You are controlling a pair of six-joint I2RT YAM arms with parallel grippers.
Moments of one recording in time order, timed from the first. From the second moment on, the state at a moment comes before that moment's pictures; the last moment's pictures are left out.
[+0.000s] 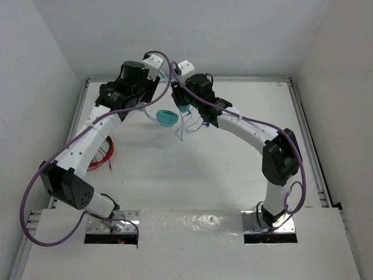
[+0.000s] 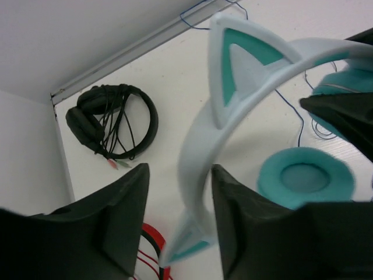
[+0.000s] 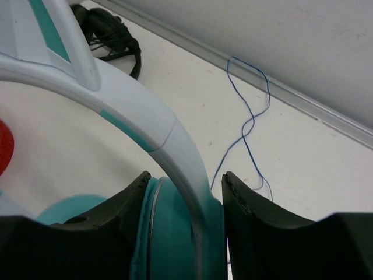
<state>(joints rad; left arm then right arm) -0.40 1.48 1.59 -0.63 -0.25 0.24 0.66 1.88 1.57 0.04 0.10 -0.01</state>
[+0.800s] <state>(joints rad) -0.38 1.53 1.56 -0.63 -0.17 0.18 0.64 1.79 1.57 -0.12 -0.12 -0.05</state>
